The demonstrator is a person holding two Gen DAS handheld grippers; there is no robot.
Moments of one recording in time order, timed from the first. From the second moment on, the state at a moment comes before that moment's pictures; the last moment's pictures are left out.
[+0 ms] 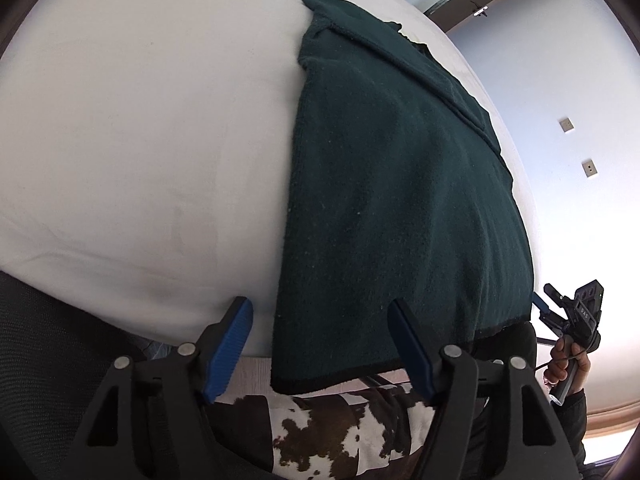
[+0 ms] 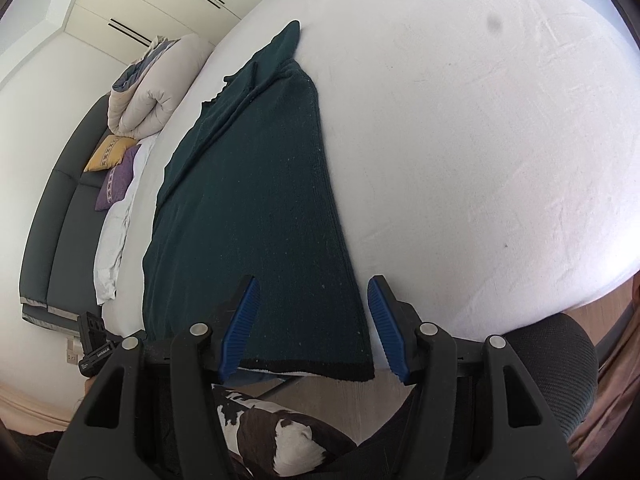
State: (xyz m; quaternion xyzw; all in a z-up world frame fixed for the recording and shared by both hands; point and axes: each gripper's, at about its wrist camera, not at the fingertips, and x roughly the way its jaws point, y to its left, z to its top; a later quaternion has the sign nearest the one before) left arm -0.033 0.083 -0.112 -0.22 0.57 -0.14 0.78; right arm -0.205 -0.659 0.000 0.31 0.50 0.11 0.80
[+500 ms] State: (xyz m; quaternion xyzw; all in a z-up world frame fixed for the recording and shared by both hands) left arm -0.034 0.086 -0.120 -0.24 0.59 -0.14 0.76; right arm -0.210 -0.662 0.001 0.30 0.52 0.11 0.79
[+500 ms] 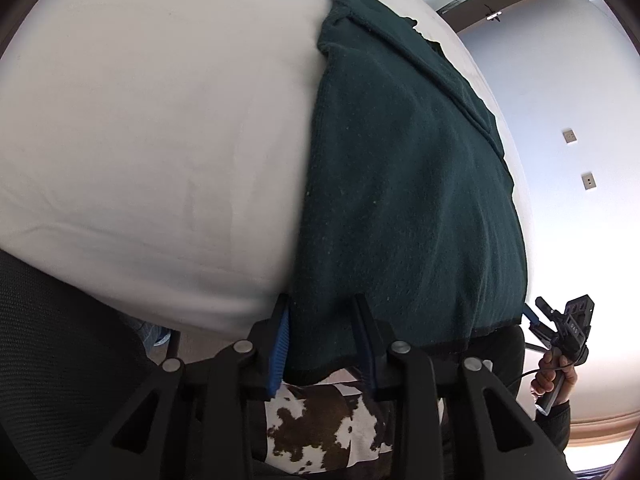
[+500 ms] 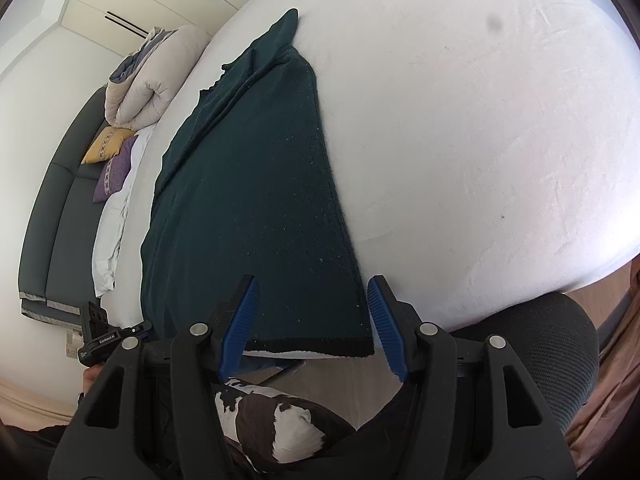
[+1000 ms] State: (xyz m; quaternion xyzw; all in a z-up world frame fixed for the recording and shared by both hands) left arm -0.039 0.087 -0.108 -0.25 0.57 -0.16 0.77; right arm -0.206 -0.669 -0.013 0.30 0.55 0.11 0.77
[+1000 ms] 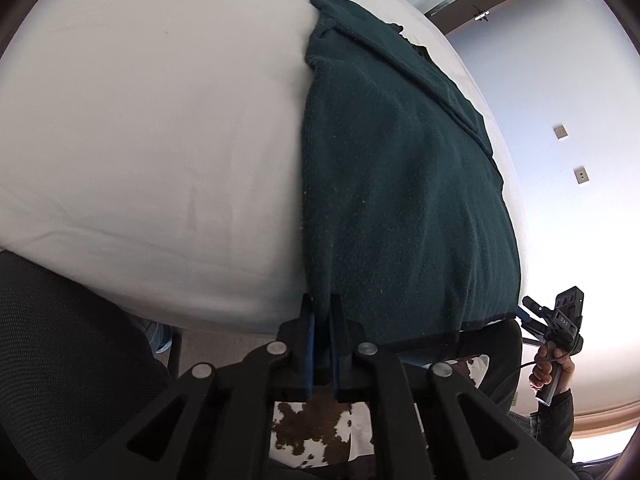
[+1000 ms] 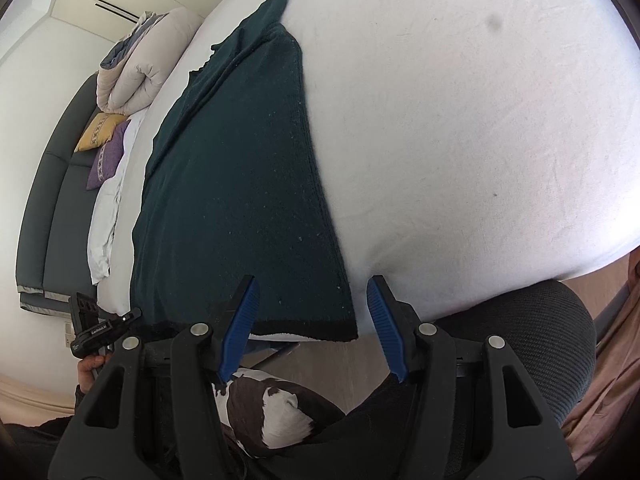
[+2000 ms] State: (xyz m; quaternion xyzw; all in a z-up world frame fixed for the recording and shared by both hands) left arm -0.018 0.123 -0.037 -0.38 0.46 -0.24 0.77; right arm -0.153 -0.645 0.055 0.41 0.45 0.21 0.77
